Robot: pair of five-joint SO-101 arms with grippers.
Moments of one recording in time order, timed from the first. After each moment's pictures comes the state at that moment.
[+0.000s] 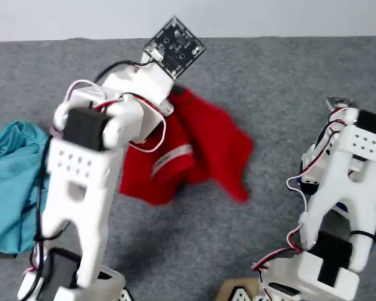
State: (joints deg) left arm 14.8 -8.6 -16.0 89.6 -17.9; right arm 21.3 -2.9 3.9 100.5 14.4
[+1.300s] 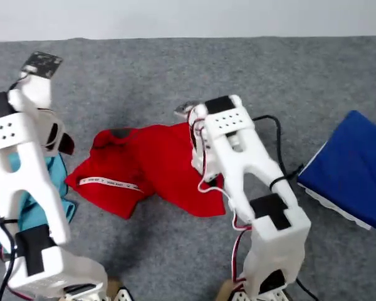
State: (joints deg) left arm -21.3 1.3 -9.7 98.8 -24.7; right arm -19.7 20.0 -11.7 100.0 14.5
